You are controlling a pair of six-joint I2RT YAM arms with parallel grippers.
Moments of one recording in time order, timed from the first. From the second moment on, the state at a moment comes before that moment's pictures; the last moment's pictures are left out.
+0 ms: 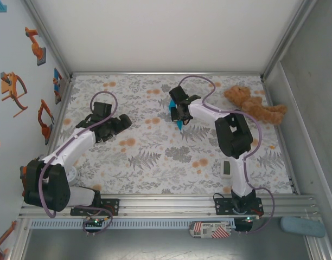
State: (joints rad) left arm -0.30 1.34 0.88 -0.51 0.03 -0.71; right arm 0.57 2.15 1.63 -0.62 0.09 0.40
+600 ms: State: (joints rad) left arm -0.29 1.34 0.88 -0.53 0.02 -0.71; right arm 0.55 2.23 1.69 -0.62 0.10 0.38
